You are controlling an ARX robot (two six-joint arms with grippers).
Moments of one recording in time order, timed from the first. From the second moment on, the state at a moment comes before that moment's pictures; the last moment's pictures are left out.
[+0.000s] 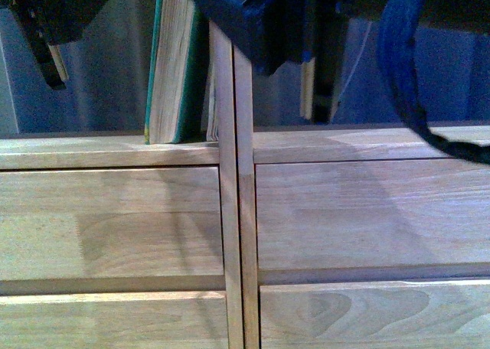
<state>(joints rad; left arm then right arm) -0.17 1.44 0.97 1.02 0.66 -1.25 0.58 1.31 0.82 0.89 -0.46 1.06</state>
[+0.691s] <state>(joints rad) 0.07 1.05 0.76 0.88 0.57 -0.96 0.30 1.13 0.77 0.66 -0.49 0.85</state>
